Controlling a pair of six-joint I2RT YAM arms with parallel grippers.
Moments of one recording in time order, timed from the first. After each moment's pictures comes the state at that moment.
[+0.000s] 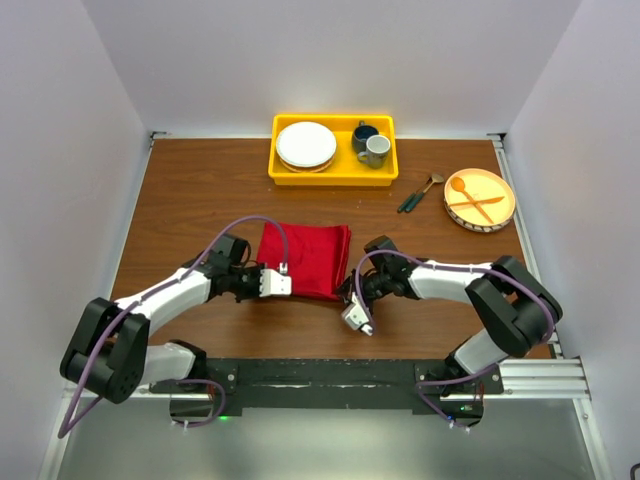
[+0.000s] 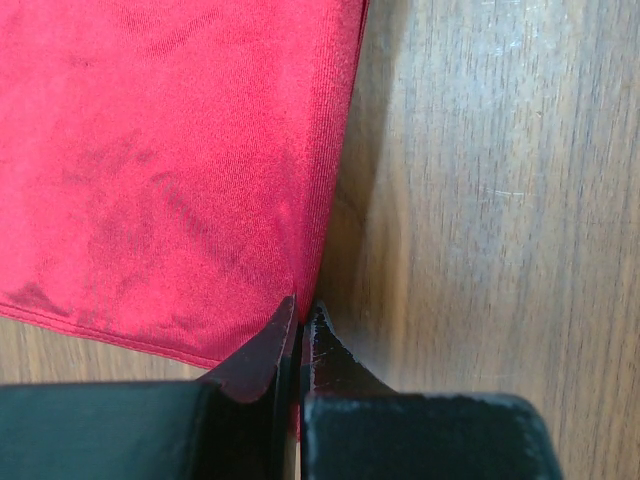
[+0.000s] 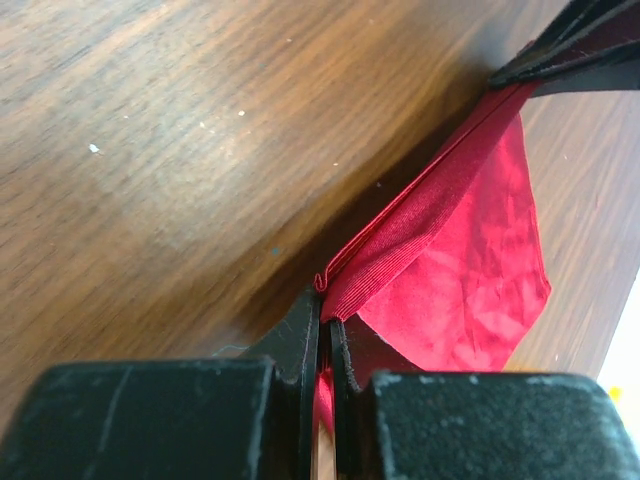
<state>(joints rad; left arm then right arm) -0.39 1.26 0.53 -0.35 0.46 1.11 0.66 1.55 0.61 -0.06 -0.80 -1.83</state>
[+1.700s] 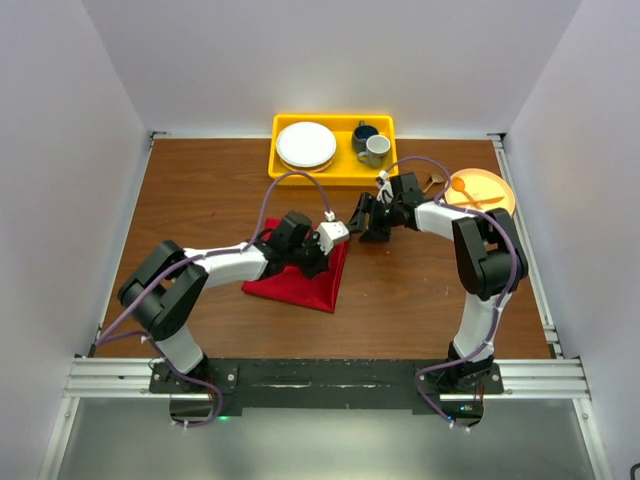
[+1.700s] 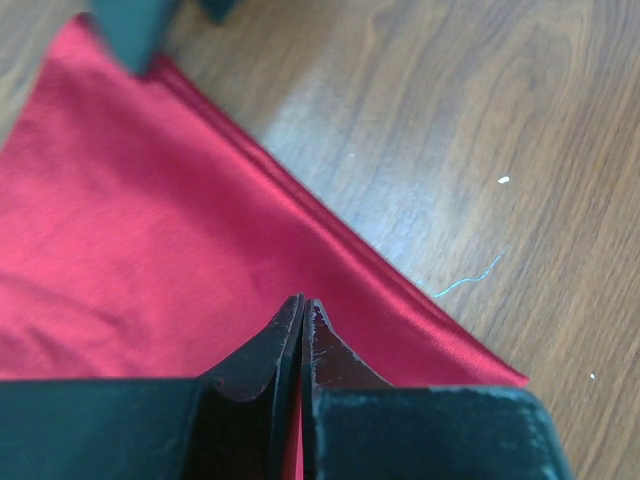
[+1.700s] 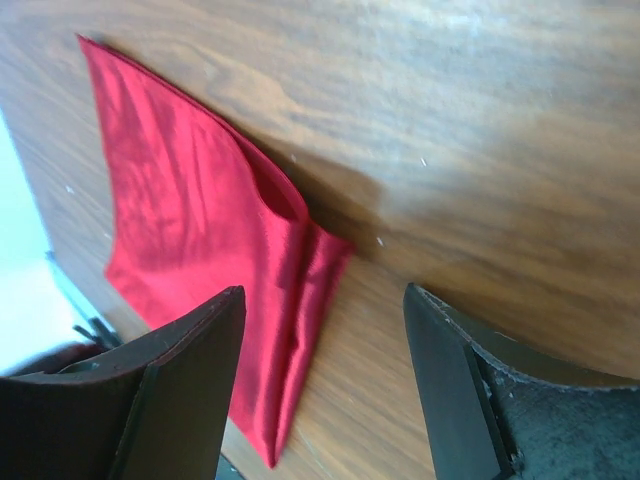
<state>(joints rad) -0.70 1.67 0.86 0.08 0.35 0.14 0.30 1.92 1.14 -0.16 -0.54 0.54</state>
